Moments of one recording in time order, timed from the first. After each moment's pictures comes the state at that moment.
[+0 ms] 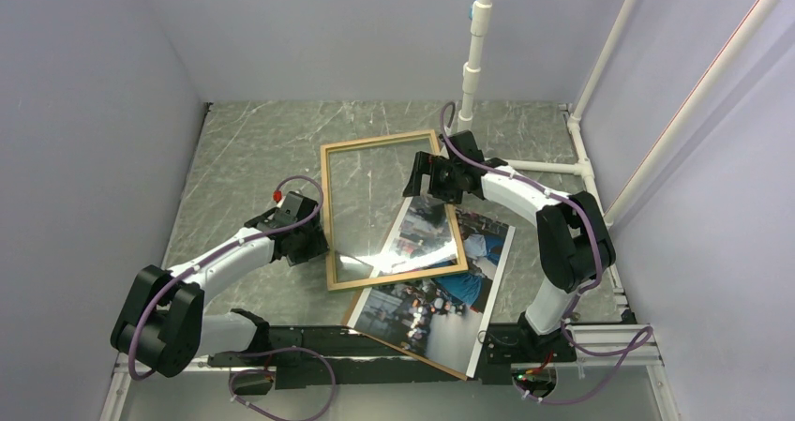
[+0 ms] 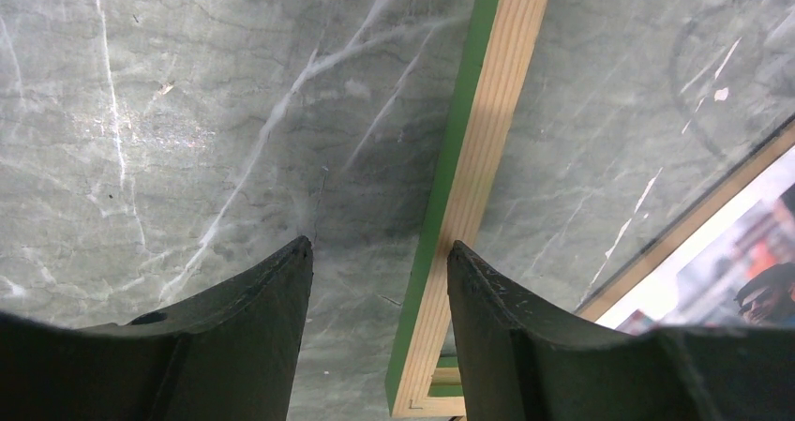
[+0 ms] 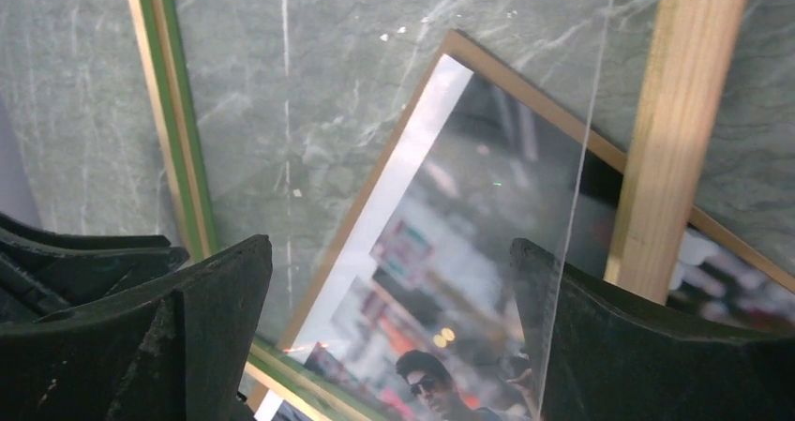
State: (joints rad) left arm -0.44 1.25 0.61 -0.46 -0.10 -0.78; right arm 0.43 1.72 1.13 -0.27 -0.30 0.57
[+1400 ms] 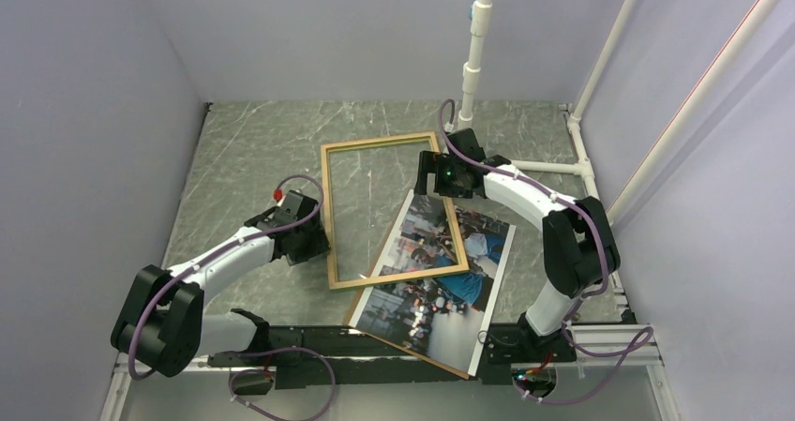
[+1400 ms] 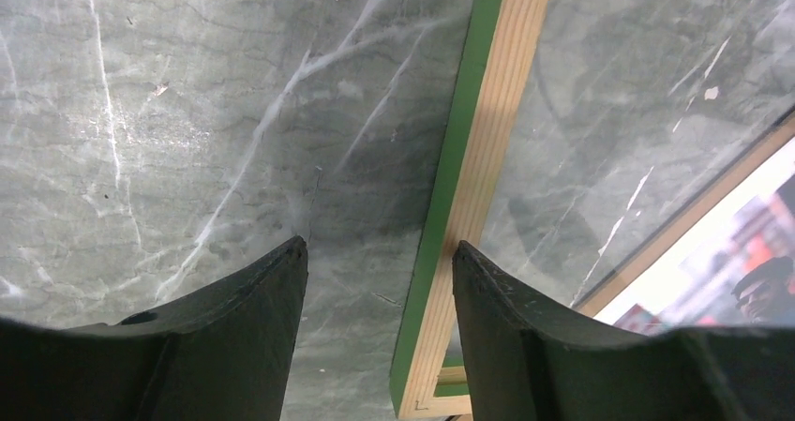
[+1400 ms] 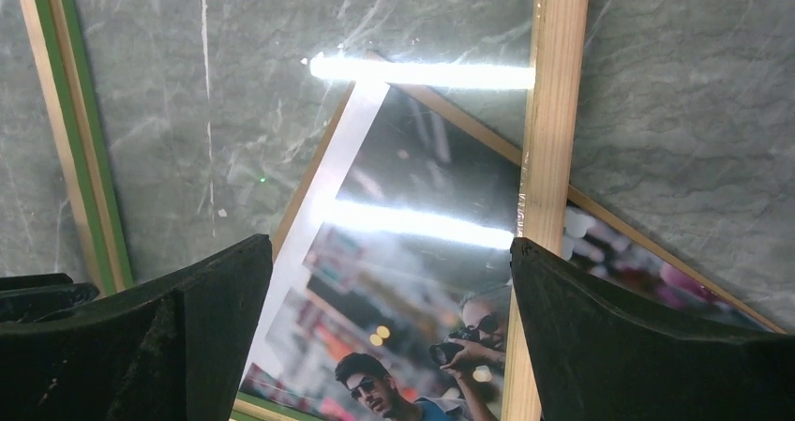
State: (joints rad) left arm -0.44 1.25 0.62 -0.47 -0.09 -0.78; right arm 0.44 1.68 1.16 -0.37 -0.10 0.46
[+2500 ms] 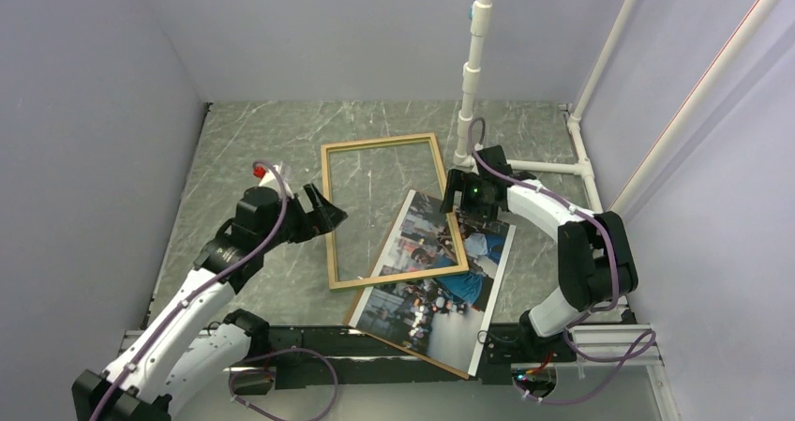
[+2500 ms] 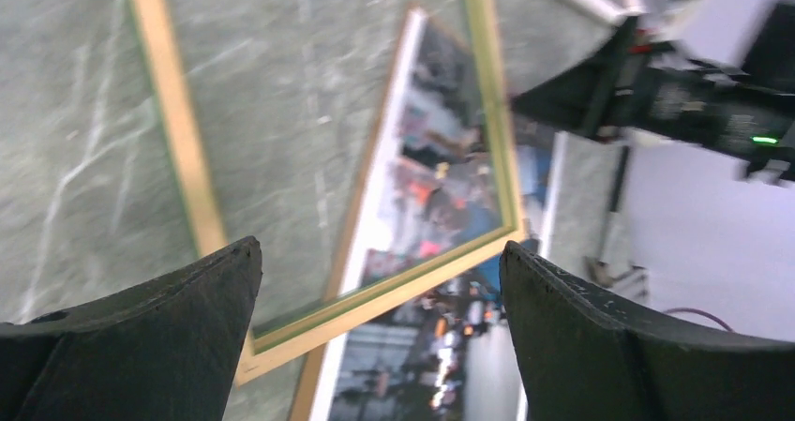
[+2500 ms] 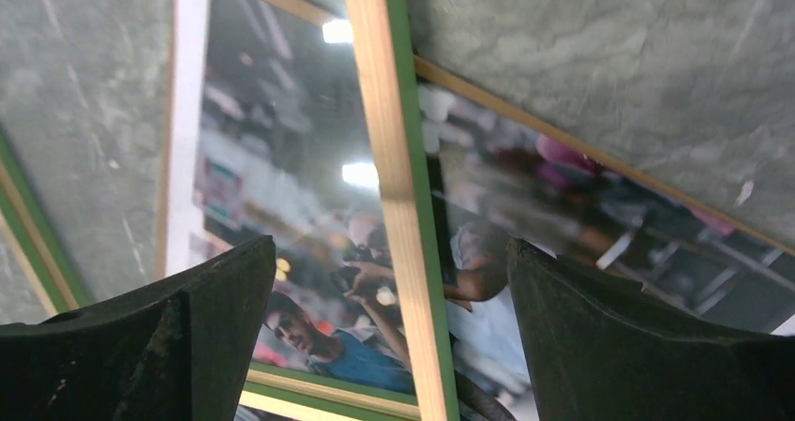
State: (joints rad) left arm -0.44 0.80 0.67 -0.41 0.10 -0.75; right arm 0.29 1.57 0.97 -0.40 -0.17 0.45
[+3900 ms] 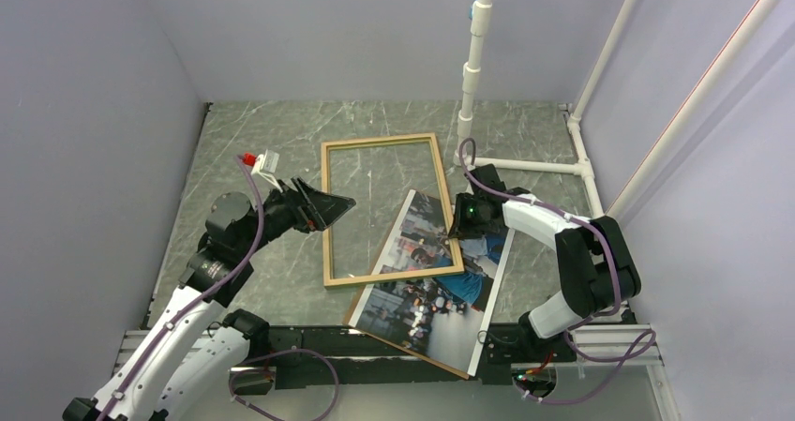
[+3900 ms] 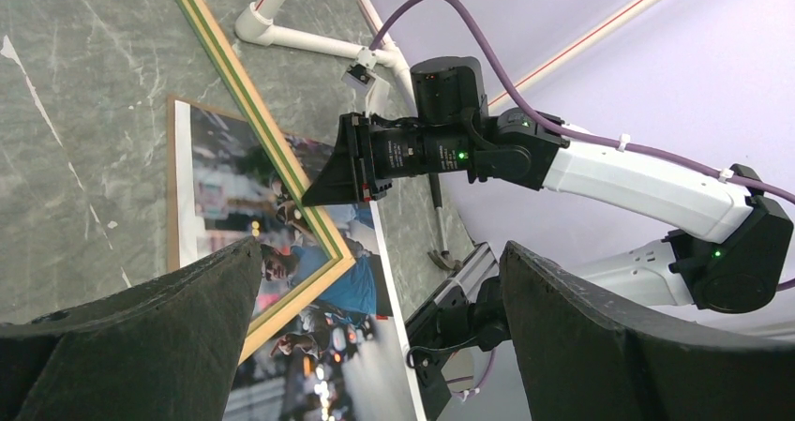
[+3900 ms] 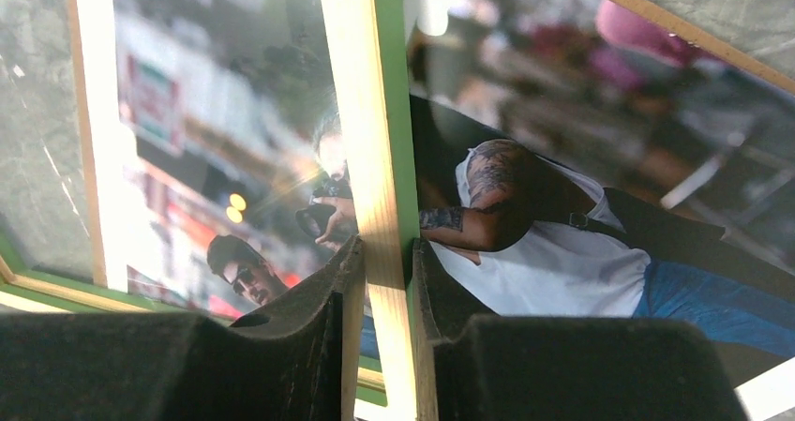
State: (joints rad) left arm -0.44 0.65 0.68 -0.09 0.37 -0.84; right arm 0.35 1.53 0.81 -0.38 -0.19 0.45
